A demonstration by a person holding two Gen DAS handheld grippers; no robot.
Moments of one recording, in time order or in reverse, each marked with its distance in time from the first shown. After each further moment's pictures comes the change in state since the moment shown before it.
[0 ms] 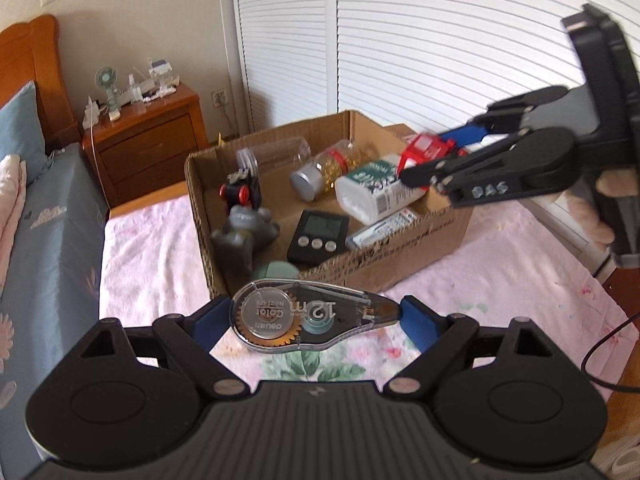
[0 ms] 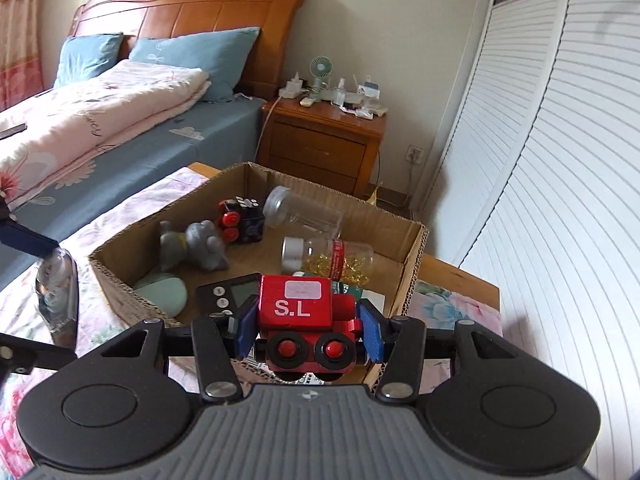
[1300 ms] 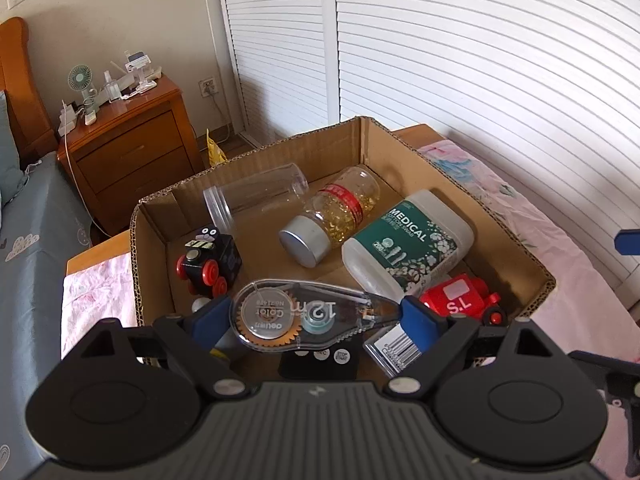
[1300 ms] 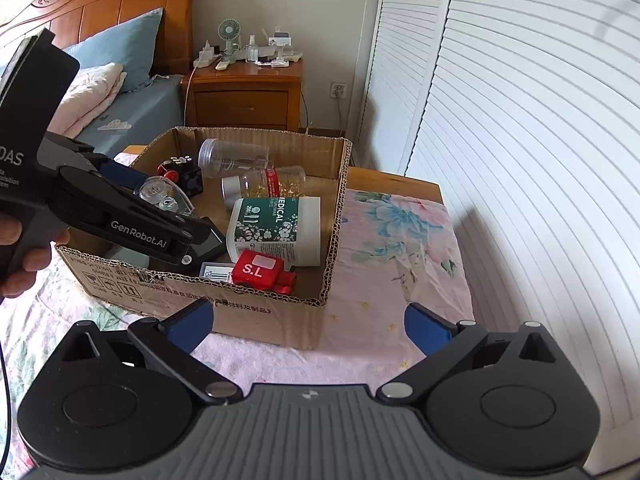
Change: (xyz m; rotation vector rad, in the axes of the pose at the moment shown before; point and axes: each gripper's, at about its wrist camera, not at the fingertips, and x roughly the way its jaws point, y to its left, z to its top) left arm 0.110 -0.002 0.071 0.013 0.078 0.015; right arm -0.037 -0.006 -0.036 0.253 0.124 -0.153
